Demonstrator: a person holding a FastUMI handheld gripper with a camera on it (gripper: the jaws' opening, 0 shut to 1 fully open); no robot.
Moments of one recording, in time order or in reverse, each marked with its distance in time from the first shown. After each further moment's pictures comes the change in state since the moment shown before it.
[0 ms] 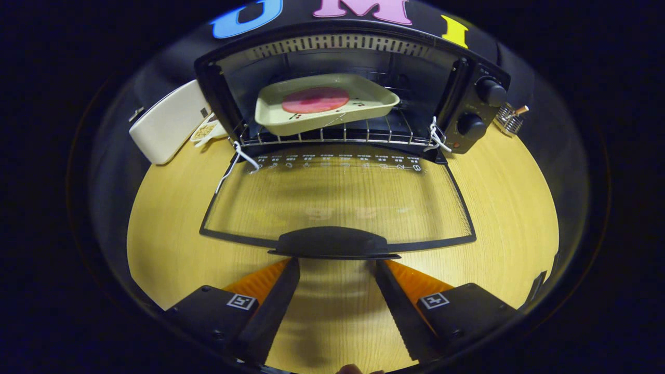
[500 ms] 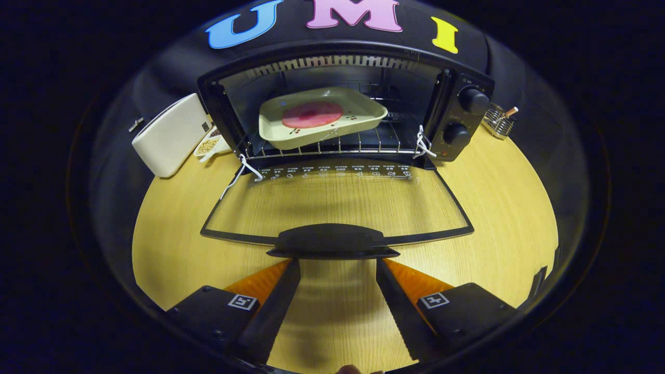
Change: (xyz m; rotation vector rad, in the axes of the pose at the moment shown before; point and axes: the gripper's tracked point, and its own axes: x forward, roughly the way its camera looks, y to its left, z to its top) arm -0.022 0.001 0.010 -0.009 -0.108 0.009
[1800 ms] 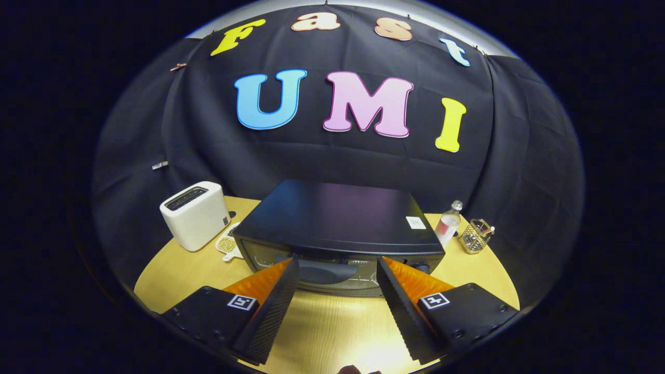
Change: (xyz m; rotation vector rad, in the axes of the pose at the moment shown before) arm -0.123 -0.023 0.204 -0.141 -0.554 0.022
